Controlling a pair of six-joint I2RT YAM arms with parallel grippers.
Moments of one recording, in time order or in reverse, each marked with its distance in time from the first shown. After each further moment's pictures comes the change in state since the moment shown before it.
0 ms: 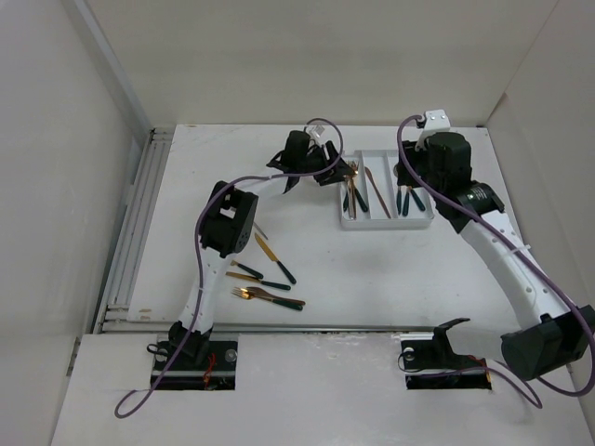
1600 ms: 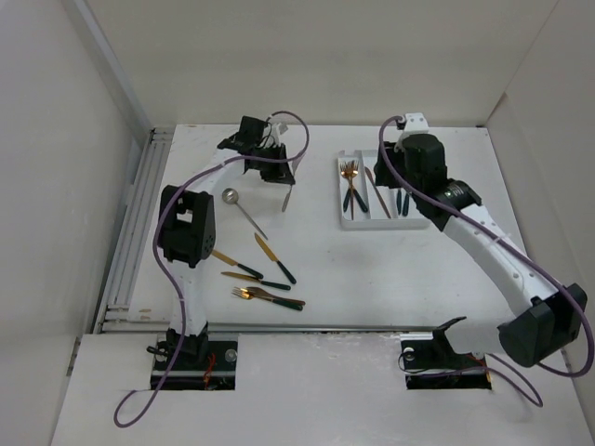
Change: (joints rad) left arm 0.197 -0.322 -0.126 -0.687 -0.084 0.650; right arm 0.130 0.100 0.009 0.068 0.012 0.138
